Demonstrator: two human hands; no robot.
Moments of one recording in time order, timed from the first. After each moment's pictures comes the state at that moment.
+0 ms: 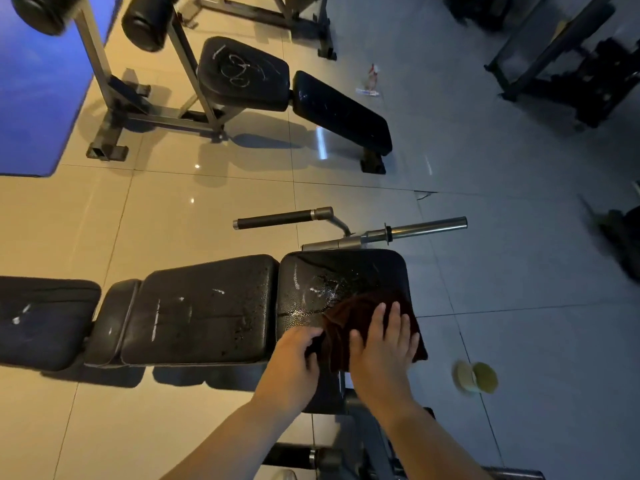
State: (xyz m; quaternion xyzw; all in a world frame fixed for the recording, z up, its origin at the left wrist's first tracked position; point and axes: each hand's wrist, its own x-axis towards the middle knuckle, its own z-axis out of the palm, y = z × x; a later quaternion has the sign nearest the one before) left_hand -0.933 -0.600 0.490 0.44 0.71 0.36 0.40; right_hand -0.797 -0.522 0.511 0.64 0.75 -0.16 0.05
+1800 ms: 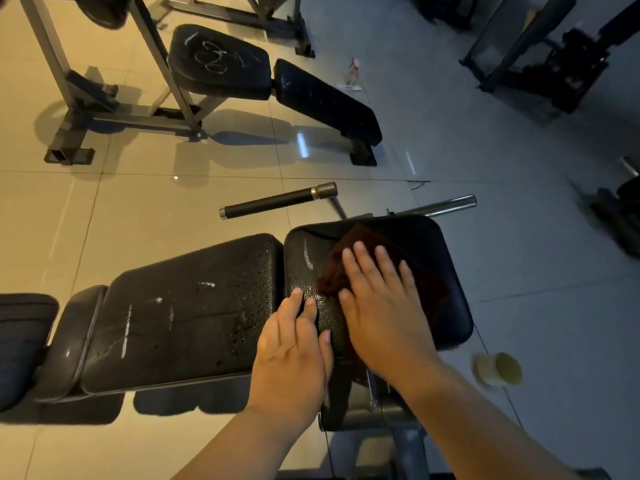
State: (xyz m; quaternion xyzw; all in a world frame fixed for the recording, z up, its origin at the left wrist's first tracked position) left_hand -0.946 -0.597 0.392 0.59 0.78 0.22 0.03; right_hand -0.839 -0.491 0.460 0.47 0.88 -0.01 0.05
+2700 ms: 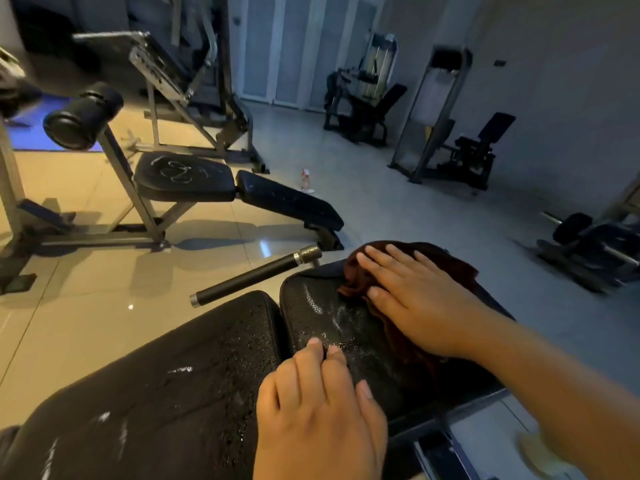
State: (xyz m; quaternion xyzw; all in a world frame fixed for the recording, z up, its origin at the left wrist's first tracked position) left_hand -0.958 -0.576 0.364 0.57 0.72 0.35 -0.16; right_hand -0.840 -0.431 0.469 0.46 0.88 0.03 0.06
